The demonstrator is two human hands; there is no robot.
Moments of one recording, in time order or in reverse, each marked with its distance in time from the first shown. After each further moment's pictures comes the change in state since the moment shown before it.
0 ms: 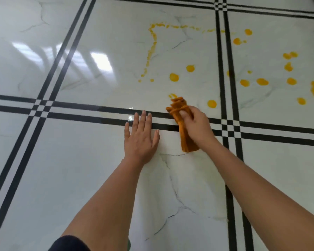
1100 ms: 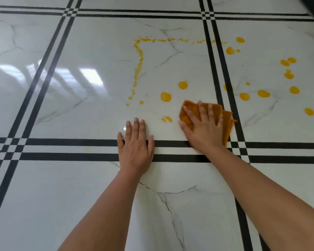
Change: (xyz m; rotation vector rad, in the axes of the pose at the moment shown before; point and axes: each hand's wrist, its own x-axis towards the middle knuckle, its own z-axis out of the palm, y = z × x) left_hand 0.077 -0.001 0.011 0.003 -0.002 -0.015; right_hand 0.094 0.043 -0.009 -0.815 0.073 -0.066
